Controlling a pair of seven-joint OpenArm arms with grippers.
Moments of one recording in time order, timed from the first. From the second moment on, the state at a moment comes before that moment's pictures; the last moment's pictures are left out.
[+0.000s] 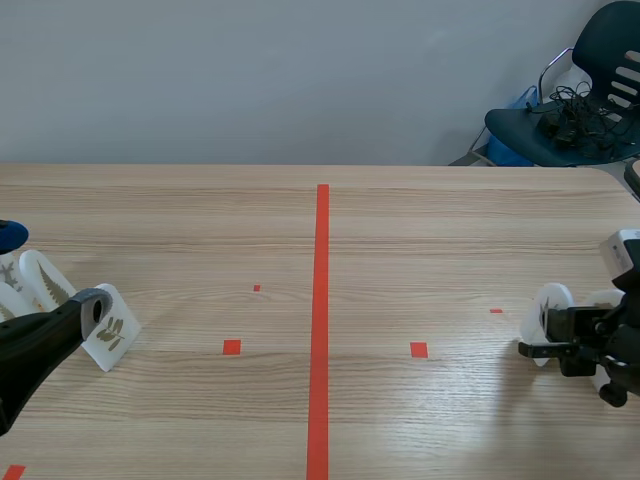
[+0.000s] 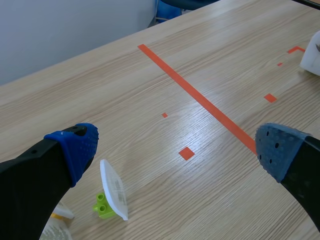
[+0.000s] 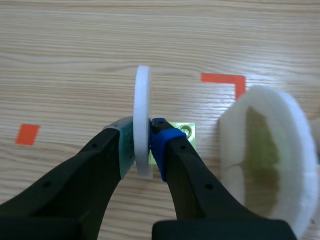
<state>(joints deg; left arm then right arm) 46.0 -36.4 -16.1 113.7 -25.0 -30.1 -7.3 -14.1 10.0 20.9 80.3 8.7 27.6 -12.3</state>
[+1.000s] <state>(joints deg) 46.0 -36.4 -16.1 113.7 -24.9 -30.5 -7.3 -13.8 13.1 23.8 102.2 20.4 30.5 -19.8</state>
